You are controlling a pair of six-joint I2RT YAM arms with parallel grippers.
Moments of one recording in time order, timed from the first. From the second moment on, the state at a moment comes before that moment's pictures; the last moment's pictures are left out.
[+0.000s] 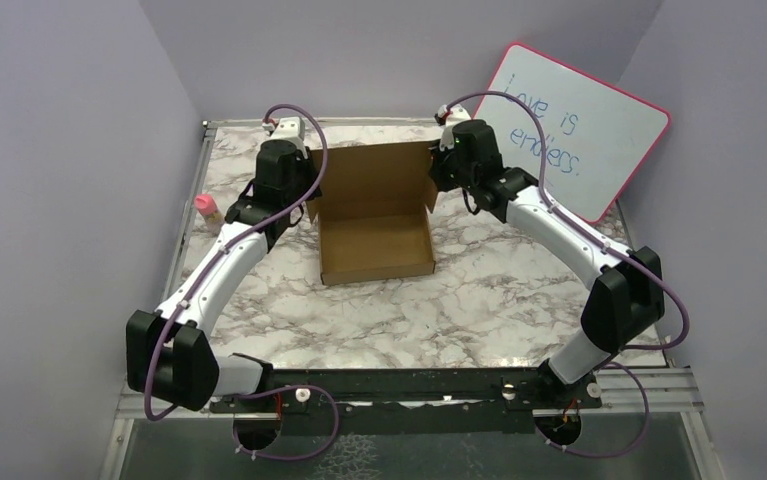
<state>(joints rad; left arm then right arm) -0.31 1.30 1.09 -0.21 -0.09 -0.28 0.54 1.62 1.39 -0.28 0.06 0.11</state>
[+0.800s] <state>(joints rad) -0.25 1.23 1.02 -0.16 -0.12 -0.15 0.50 1.44 1.08 0.01 -0.03 0.00</state>
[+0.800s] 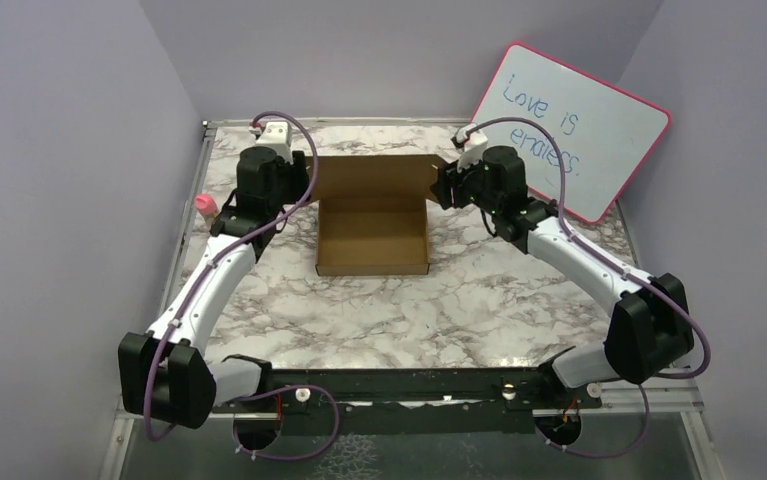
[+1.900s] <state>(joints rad) 0.10 1.34 0.94 -0.04 0.72 0.14 0.27 1.44 0.92 0.29 -0.65 -0.26</state>
